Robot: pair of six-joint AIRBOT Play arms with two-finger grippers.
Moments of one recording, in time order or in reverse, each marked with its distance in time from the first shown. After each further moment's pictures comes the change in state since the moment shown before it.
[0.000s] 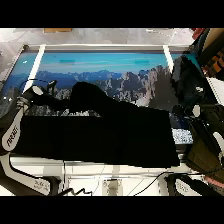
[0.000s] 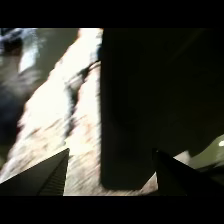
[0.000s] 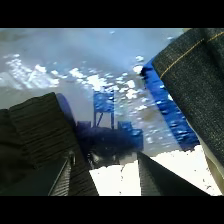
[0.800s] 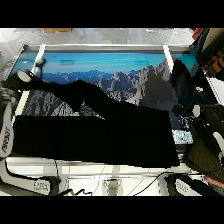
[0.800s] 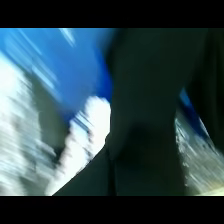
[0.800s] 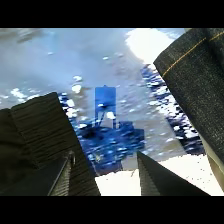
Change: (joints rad) left arm 0.017 0.116 0.264 0.178 0.060 0.098; right arm 0.000 0.000 0.000 0.006 0.000 0.000
